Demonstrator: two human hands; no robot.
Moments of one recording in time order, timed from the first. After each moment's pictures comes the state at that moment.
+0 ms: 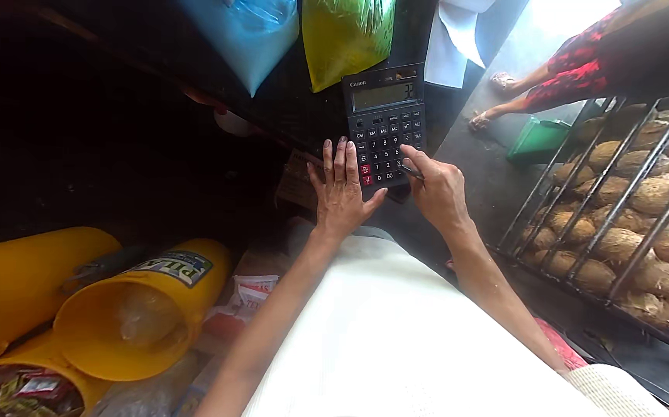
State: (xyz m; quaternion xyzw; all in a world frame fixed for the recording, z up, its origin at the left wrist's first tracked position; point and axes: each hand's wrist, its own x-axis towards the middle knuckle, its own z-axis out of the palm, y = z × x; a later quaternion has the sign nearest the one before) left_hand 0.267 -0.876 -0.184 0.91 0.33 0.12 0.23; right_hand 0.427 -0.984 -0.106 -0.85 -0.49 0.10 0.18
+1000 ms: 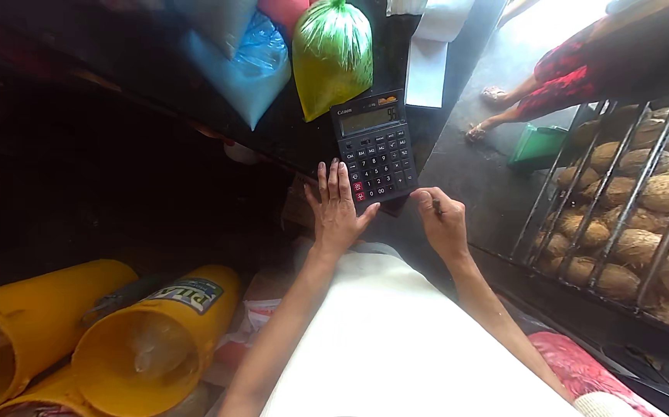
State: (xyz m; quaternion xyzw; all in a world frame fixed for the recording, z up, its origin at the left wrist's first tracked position) left_hand 0.267 -0.873 -0.184 0.91 0.33 0.12 0.23; right_hand 0.419 -1.037 -0.126 -0.82 -0.38 0.14 0.41
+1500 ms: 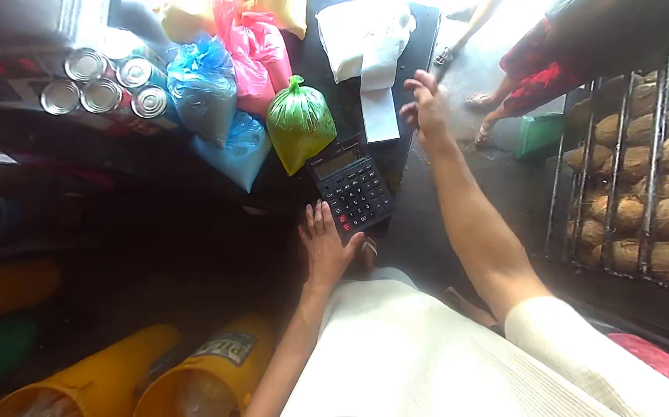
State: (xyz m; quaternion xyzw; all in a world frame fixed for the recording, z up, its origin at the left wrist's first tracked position) left_hand 0.264 -0.864 -0.171 0.92 0.32 0.07 0.23; right_hand 0.615 -0.908 -0.103 -0.75 -0.13 0.20 0.62
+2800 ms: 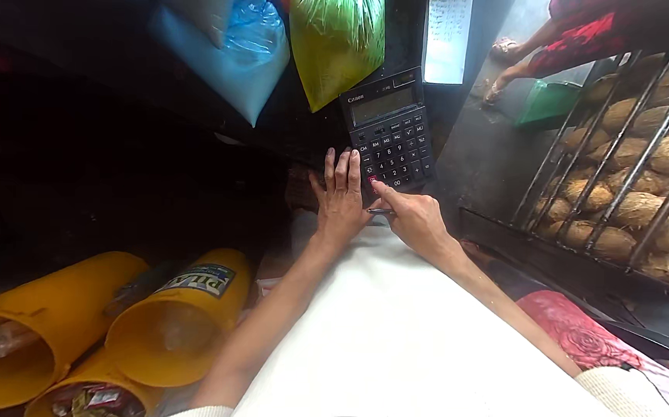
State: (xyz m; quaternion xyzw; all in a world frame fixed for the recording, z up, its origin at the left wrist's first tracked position) left_hand 0.258 -0.840 -0.178 0.93 0.25 0.08 0.26; right_hand 0.369 -0.969 -0.109 -0.83 -0.50 0.18 0.17
